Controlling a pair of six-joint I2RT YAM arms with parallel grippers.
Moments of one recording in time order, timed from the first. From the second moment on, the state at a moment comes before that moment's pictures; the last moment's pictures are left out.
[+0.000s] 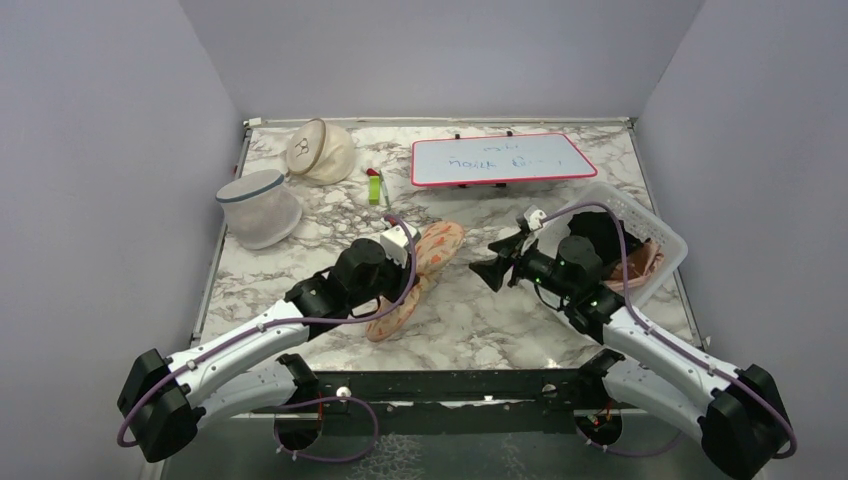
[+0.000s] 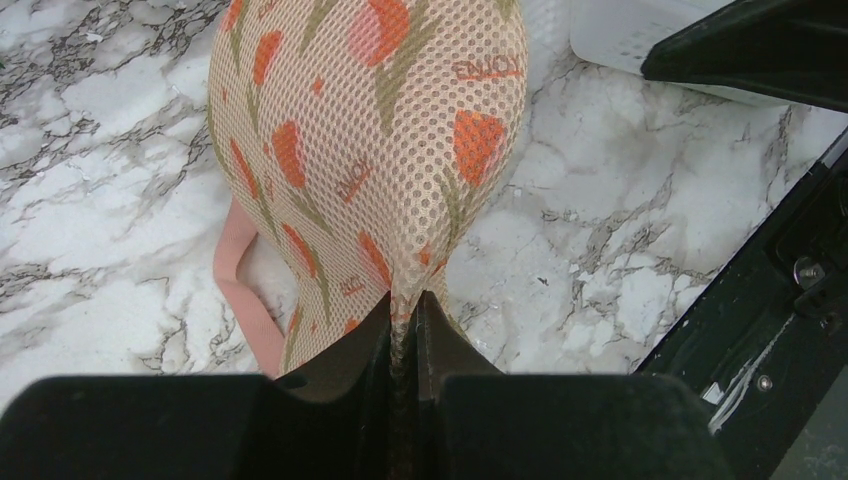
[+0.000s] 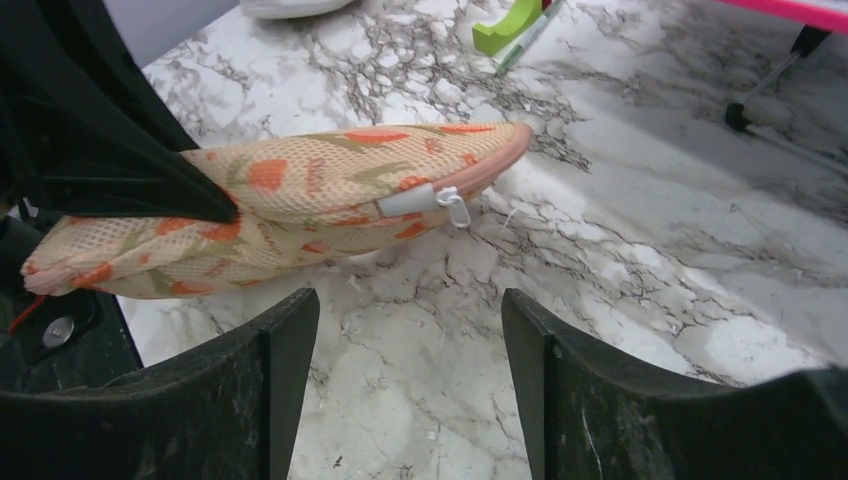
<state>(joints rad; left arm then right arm) -0.85 0.95 0.62 -0.17 0.01 -0.25 0.59 0.87 0.42 0.30 -0.31 0.14</state>
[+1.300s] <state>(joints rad) -0.85 0.96 0.61 -0.15 0.07 -0.25 0.33 1.58 0.49 1.13 -1.13 0.29</state>
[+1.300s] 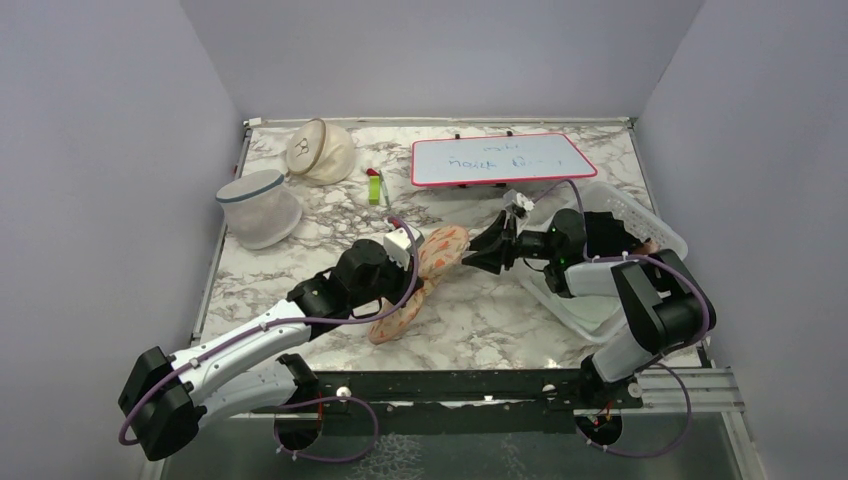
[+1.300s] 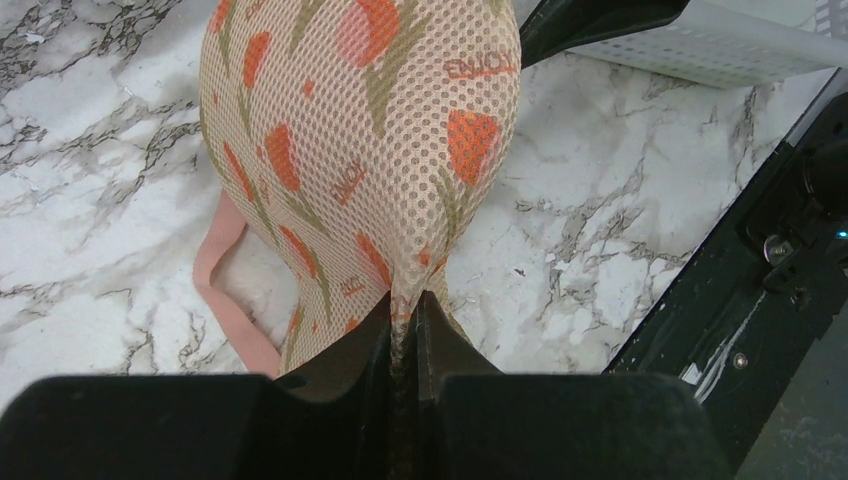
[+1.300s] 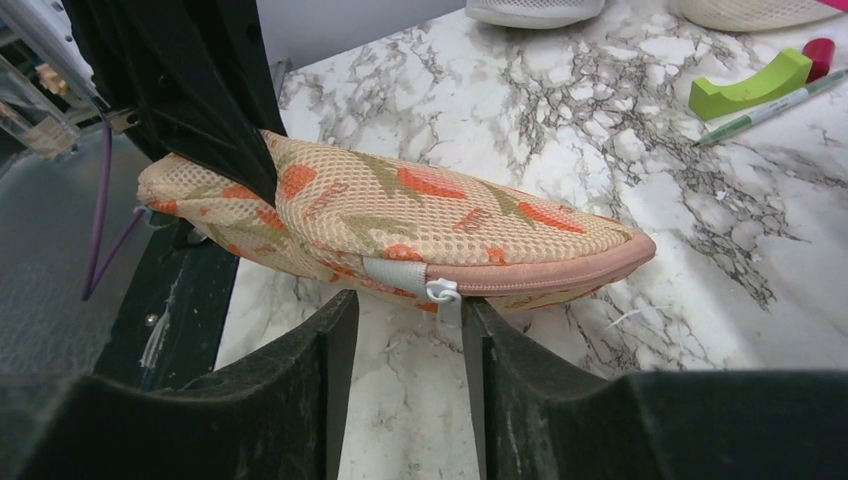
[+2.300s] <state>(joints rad) -0.85 1.04 0.70 -0.23 0.05 -0.21 0.34 1.40 0.46 0.89 -1.01 0.19</state>
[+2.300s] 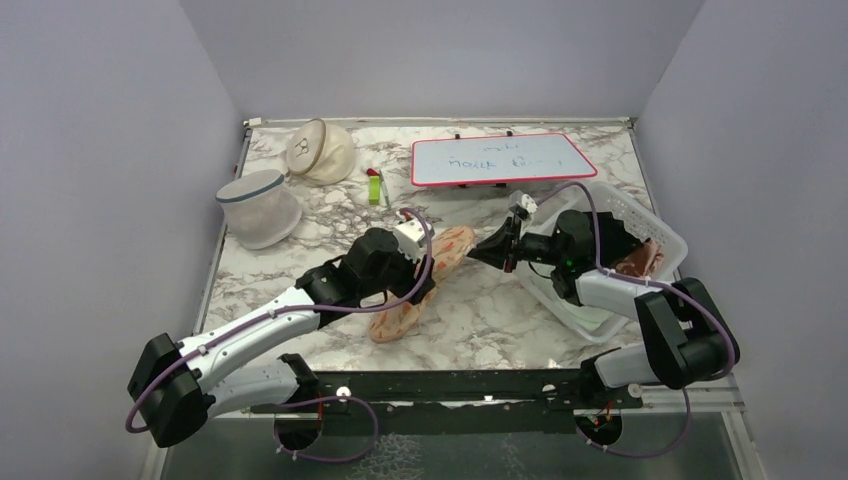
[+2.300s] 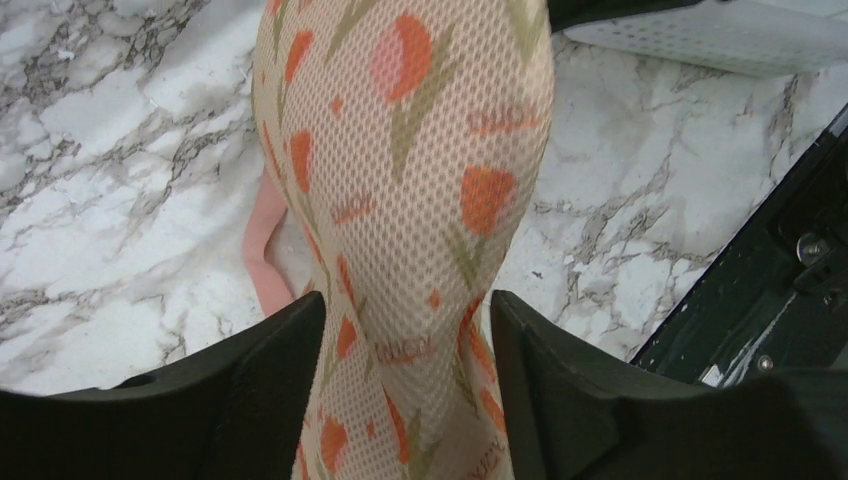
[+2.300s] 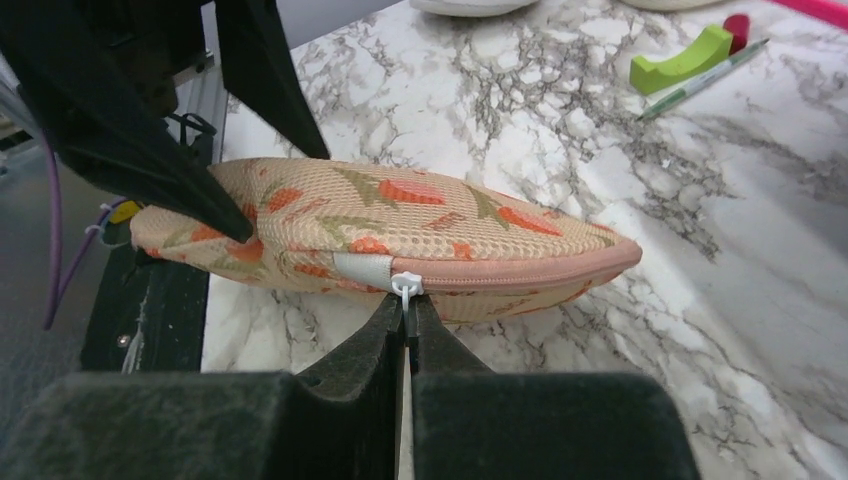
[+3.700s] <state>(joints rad) -1.04 1.44 1.05 -0.33 -0.17 -0.18 0.44 1.28 0.39 0.69 -0.84 0.15</state>
